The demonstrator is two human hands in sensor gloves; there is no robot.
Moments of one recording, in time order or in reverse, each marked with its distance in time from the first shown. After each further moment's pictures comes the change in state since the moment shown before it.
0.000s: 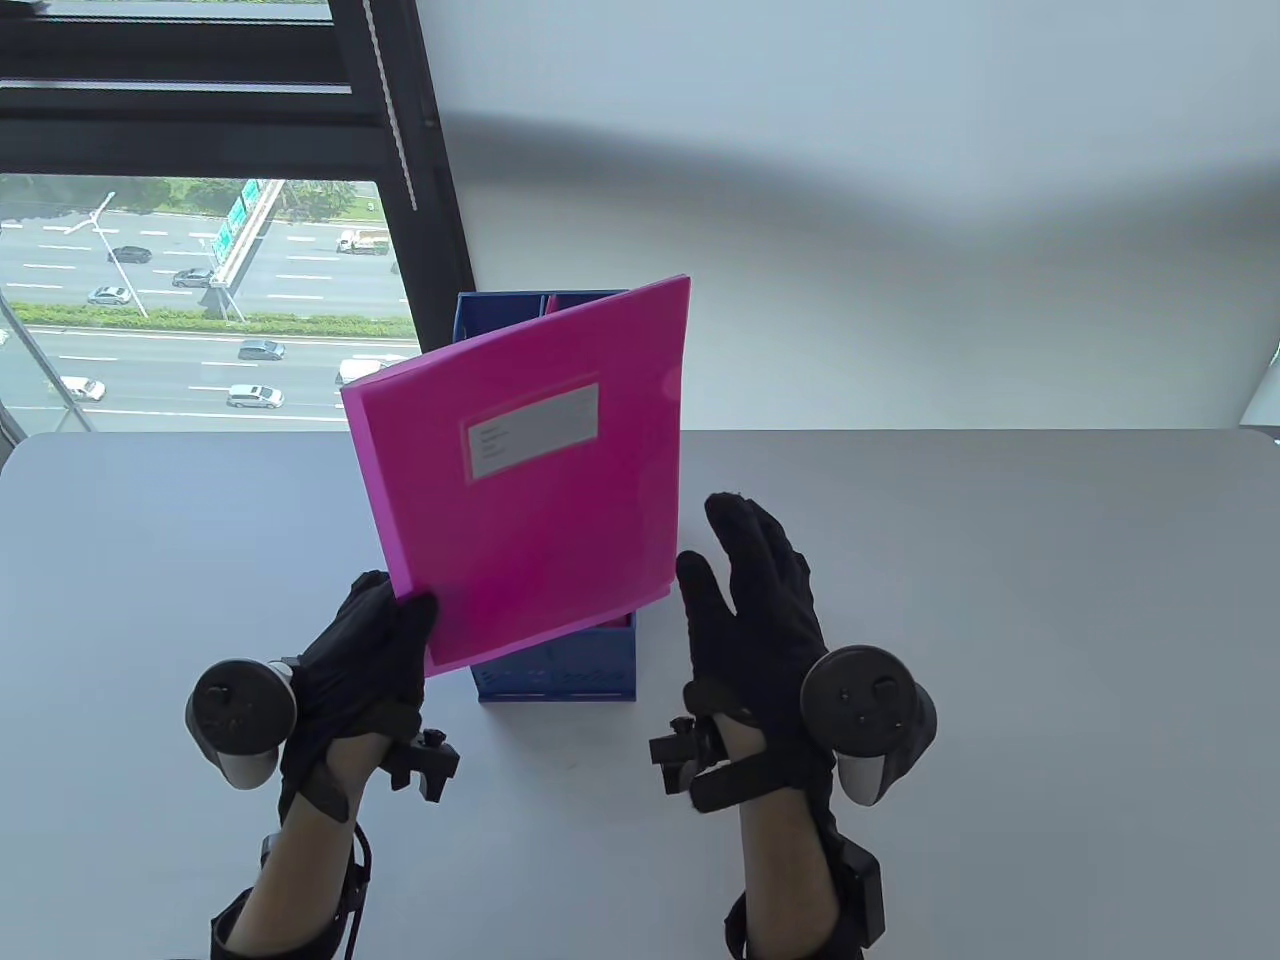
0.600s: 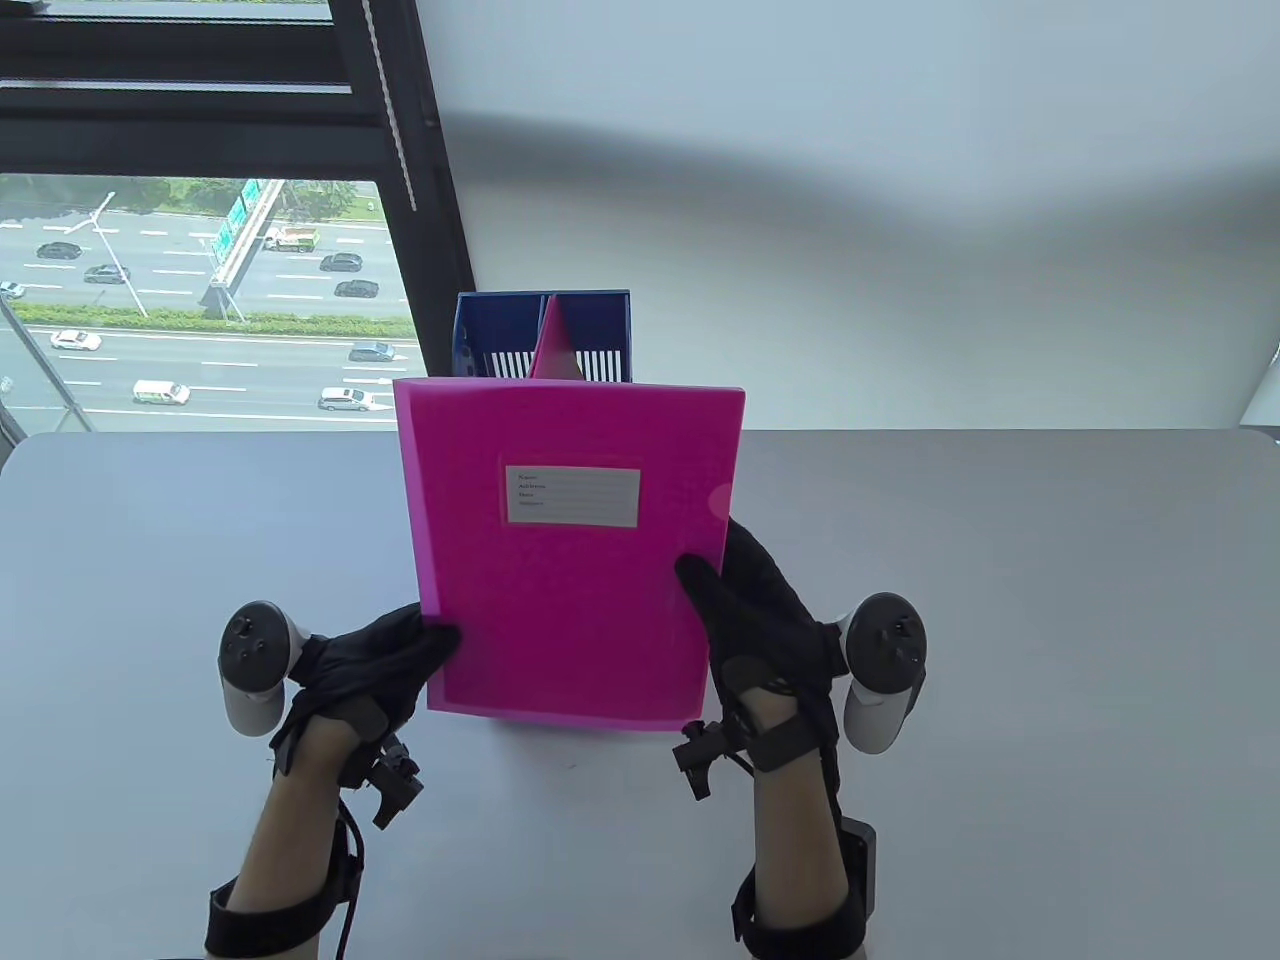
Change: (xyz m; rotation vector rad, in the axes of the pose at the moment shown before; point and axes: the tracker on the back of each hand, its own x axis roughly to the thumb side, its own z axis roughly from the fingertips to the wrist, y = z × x) left_hand -0.052 -0.021 -0.007 -0.405 0.074 0.318; right_hand -0.046 0.015 -0.017 0.233 0.109 -0.334
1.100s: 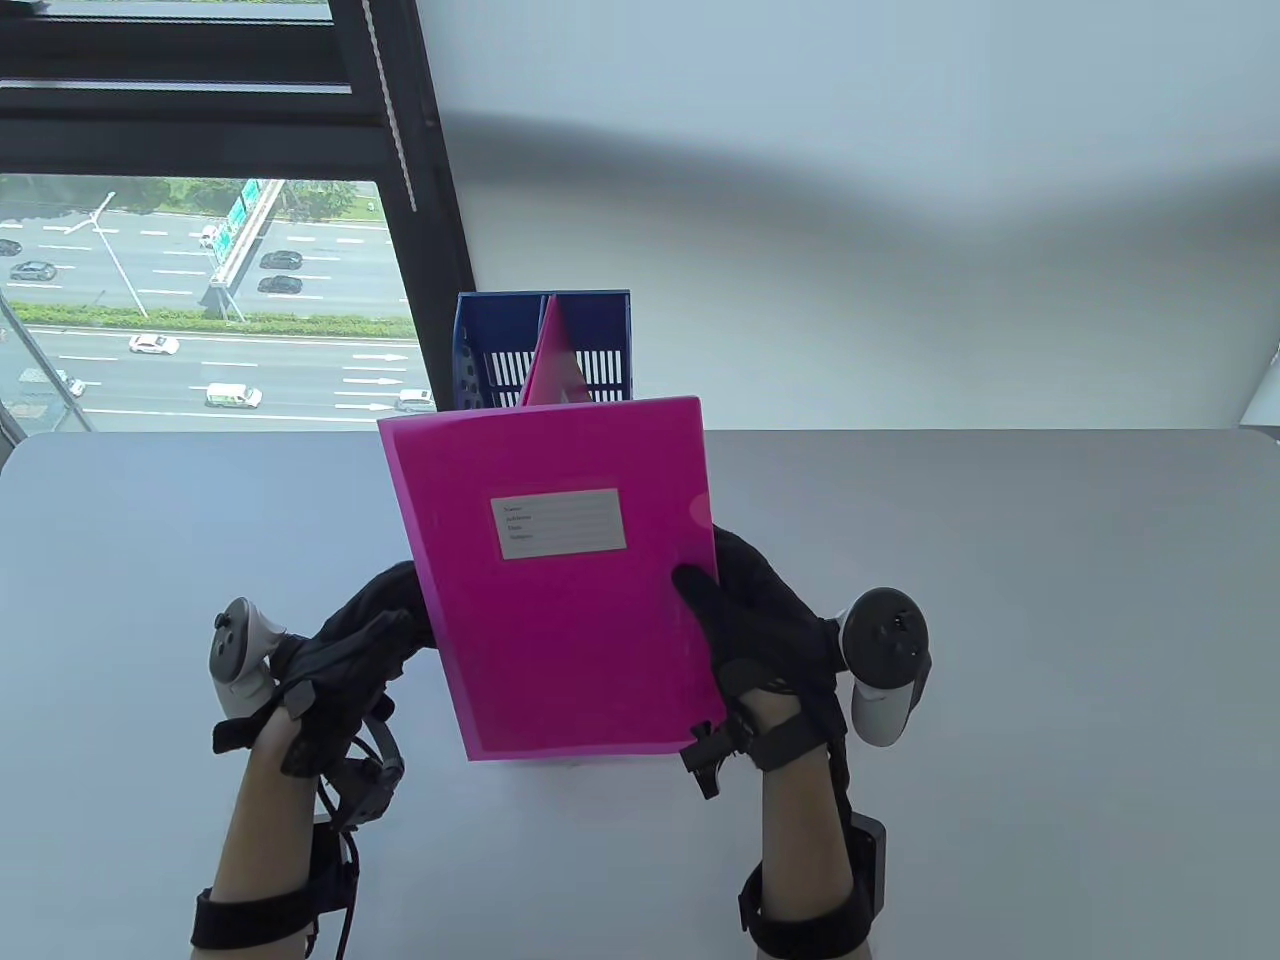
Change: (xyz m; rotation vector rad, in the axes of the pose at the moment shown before) left_hand -0.018 0.017 0.011 0.038 -0.046 0.416; right_hand 0.001 0.000 -0.003 0.062 -0.022 0.092
